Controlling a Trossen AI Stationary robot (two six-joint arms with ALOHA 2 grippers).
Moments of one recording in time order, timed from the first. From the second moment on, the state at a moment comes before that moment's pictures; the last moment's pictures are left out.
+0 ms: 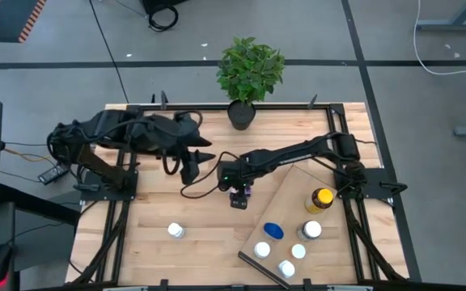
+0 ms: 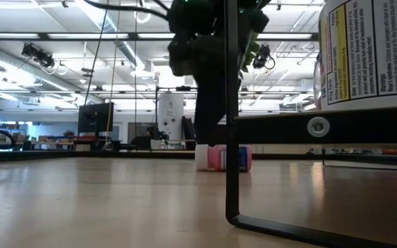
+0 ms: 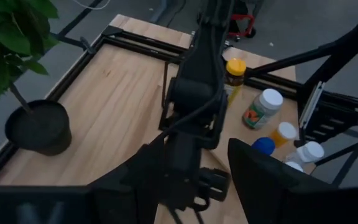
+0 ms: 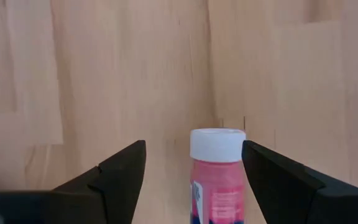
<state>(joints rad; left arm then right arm) -0.17 1.51 2.02 -1.12 -0.31 -0.39 0.05 2.05 1.58 -0.73 -0.12 0.20</state>
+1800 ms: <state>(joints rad) -0.31 1.54 2.02 -1.15 -0.43 -0.63 0.02 2.12 1.58 -0.77 -0.11 -0.17</state>
